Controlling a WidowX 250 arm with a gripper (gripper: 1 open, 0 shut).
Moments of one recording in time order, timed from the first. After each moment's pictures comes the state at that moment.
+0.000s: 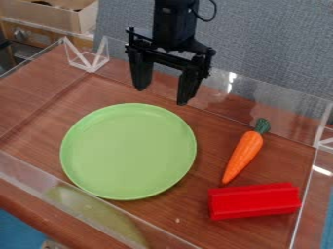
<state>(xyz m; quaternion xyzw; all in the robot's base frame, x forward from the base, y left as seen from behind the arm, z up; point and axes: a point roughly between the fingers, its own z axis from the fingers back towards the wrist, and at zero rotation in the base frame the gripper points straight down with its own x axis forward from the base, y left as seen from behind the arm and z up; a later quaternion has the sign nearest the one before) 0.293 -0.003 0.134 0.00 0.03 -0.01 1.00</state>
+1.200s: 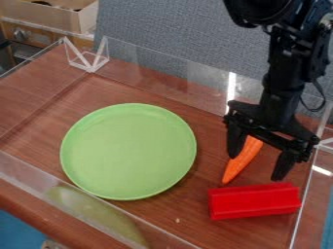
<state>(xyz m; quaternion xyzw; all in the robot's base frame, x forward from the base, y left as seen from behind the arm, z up) 0.307 -0.117 0.067 0.00 0.02 -0.07 1.00</state>
